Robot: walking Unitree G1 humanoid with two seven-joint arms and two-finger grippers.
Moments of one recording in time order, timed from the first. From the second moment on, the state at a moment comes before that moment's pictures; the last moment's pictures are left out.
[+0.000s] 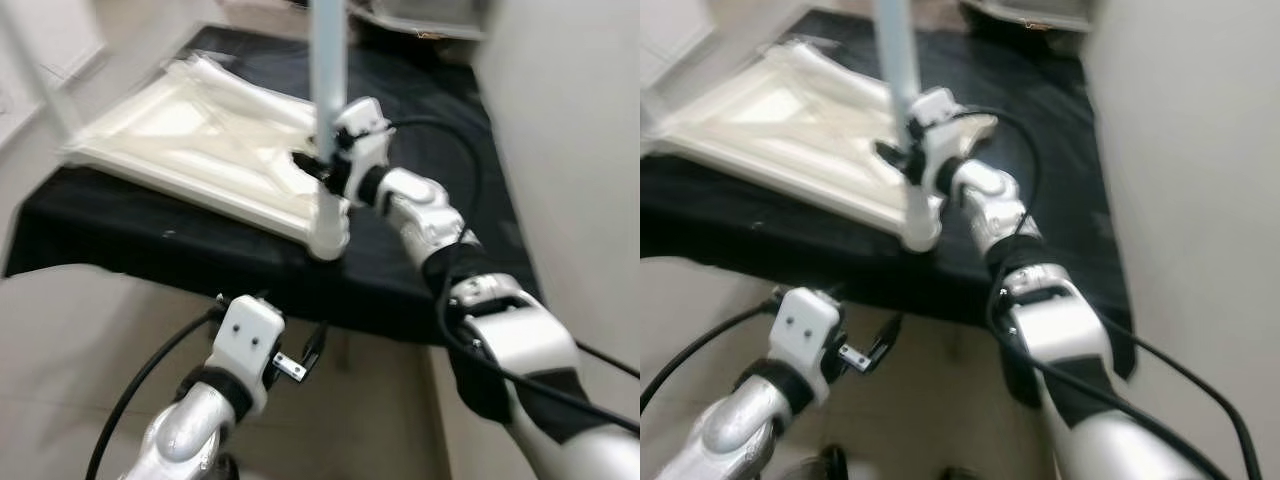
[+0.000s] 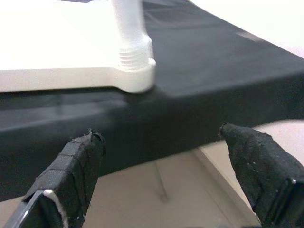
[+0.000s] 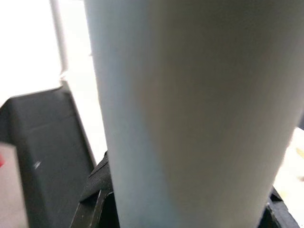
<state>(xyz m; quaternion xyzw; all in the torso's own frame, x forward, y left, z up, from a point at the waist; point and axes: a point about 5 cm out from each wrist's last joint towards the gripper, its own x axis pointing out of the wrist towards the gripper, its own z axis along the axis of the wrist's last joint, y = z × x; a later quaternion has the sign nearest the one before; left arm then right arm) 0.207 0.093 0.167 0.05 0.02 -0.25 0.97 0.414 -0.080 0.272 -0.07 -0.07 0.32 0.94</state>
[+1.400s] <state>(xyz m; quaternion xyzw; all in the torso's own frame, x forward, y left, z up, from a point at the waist) 0.214 0.095 0.167 0.06 0.02 -0.25 0.97 0.414 -0.084 0.271 0.06 -0.10 -0.13 0.98</state>
